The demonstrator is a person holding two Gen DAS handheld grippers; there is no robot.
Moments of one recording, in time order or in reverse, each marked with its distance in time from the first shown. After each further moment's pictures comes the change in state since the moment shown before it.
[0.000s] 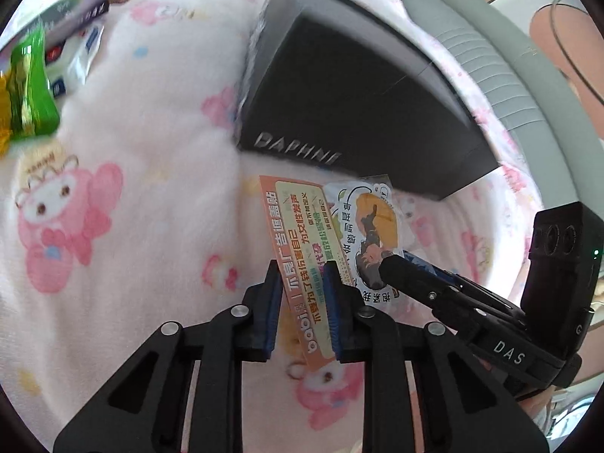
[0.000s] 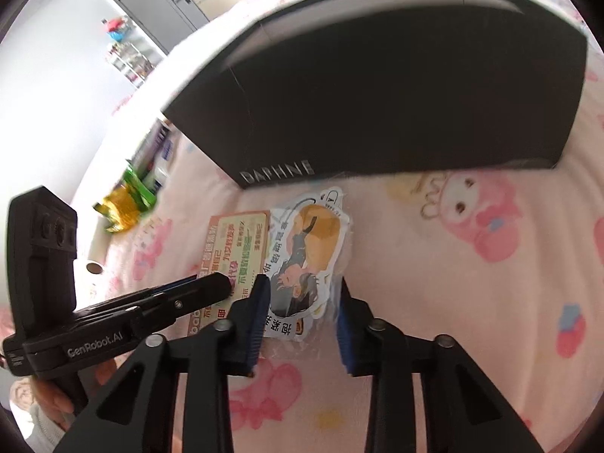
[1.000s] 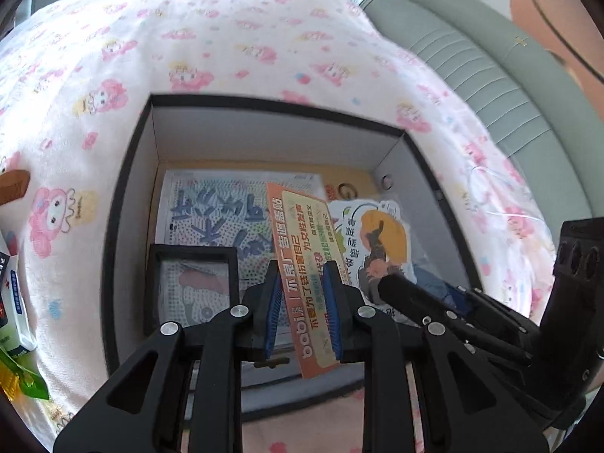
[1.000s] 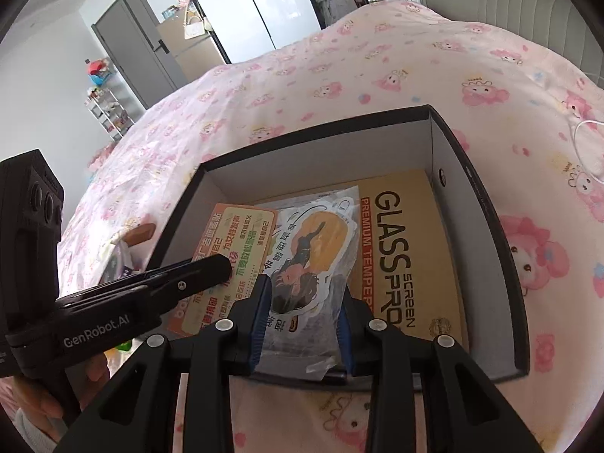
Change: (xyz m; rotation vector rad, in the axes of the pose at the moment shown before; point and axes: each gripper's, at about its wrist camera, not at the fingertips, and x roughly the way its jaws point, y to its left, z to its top) left arm 0.060 -0.115 0.180 0.167 -0.035 0.082; right arm -0.029 -0.042 0.156 0.020 -0.169 -0.135
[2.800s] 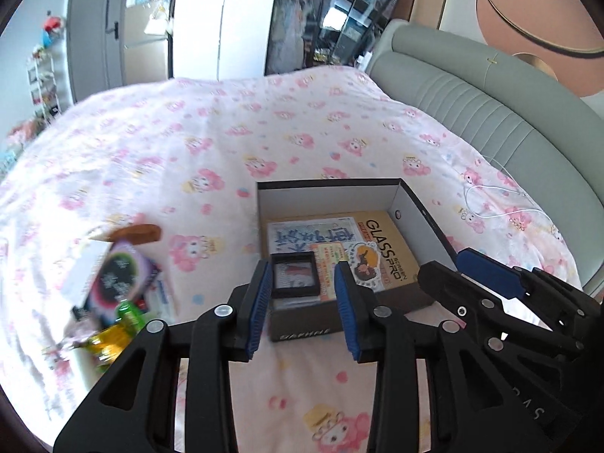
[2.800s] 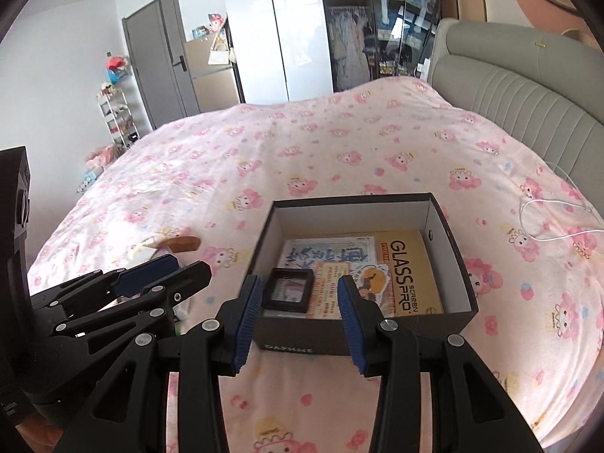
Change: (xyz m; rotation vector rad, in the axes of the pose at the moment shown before) left arm -0.200 -0.009 -0.076 0.143 -0.309 0.223; right arm -0.138 0.137 -0.041 -0.158 -0.207 -0.120
